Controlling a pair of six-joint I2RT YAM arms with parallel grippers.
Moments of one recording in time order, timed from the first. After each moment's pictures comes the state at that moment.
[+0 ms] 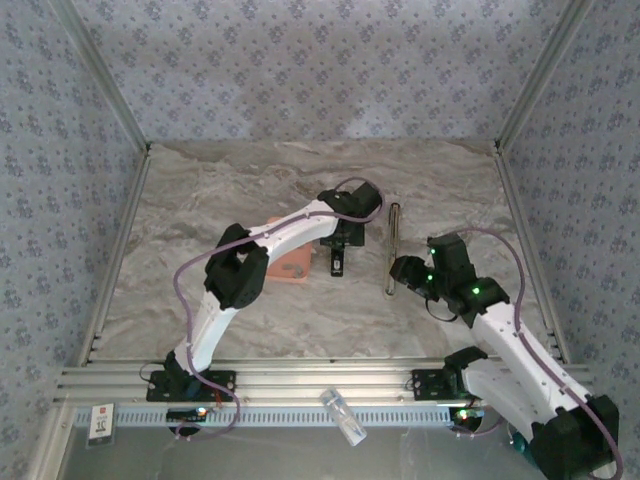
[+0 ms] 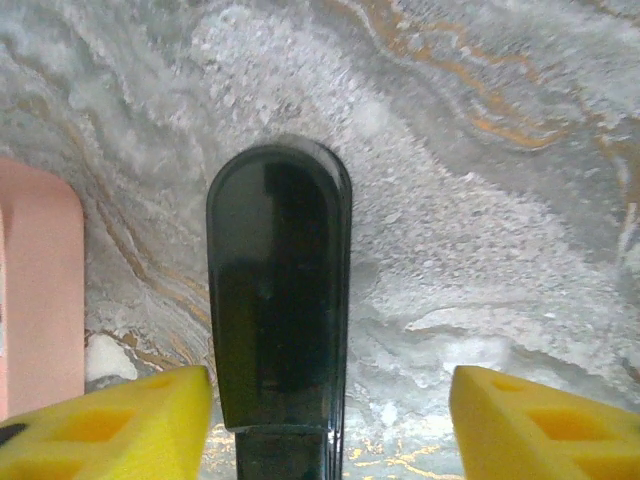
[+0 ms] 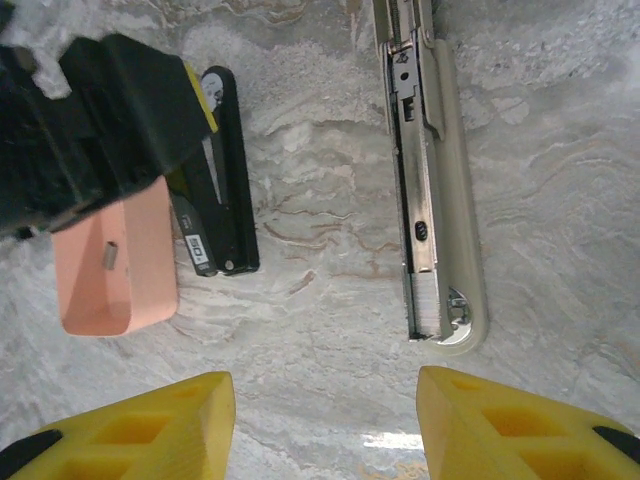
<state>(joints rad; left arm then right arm) -0.88 2.26 1.97 -0.97 -0.25 -0.80 0.36 0.84 0.62 -0.60 -0.19 0.79</state>
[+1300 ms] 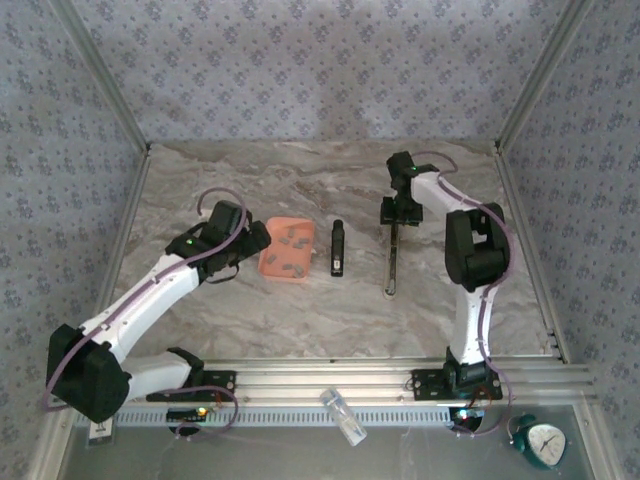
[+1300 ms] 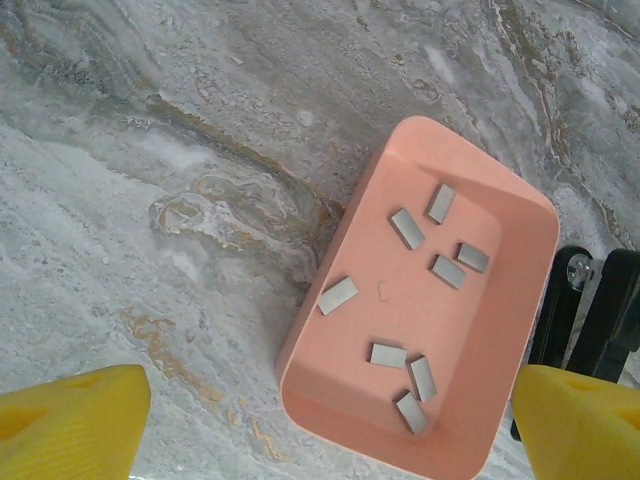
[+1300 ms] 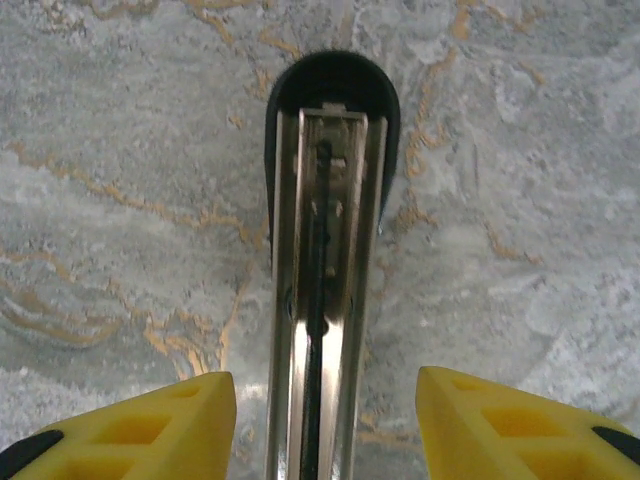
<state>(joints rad) -0.51 1.19 0.93 -0.66 -0.19 -0.88 0.25 2.07 1.59 -0.87 0.04 0.29</state>
